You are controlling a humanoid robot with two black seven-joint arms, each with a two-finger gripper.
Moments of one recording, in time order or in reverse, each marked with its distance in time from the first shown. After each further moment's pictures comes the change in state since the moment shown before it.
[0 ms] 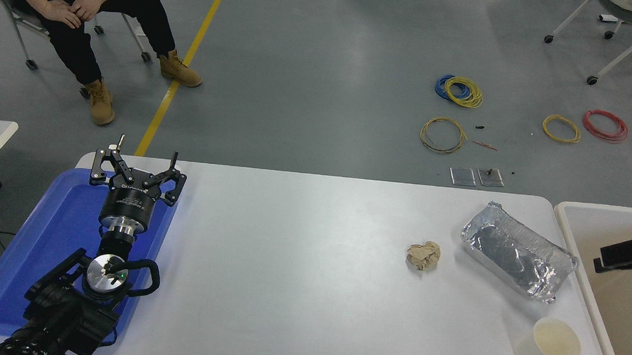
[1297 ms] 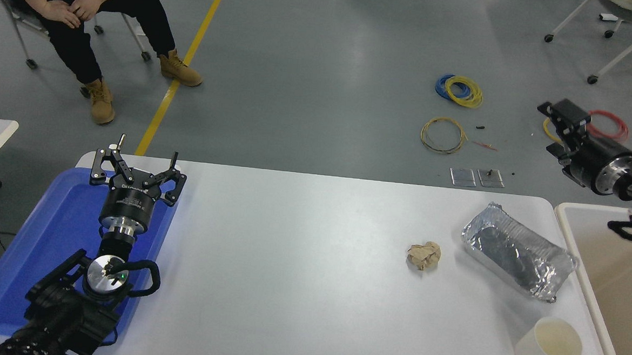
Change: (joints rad) left arm 0.000 0.000 0.000 0.000 0.000 0.000 0.000; right arm -0.581 0.212 0.731 -0.510 0.747 -0.336 0.018
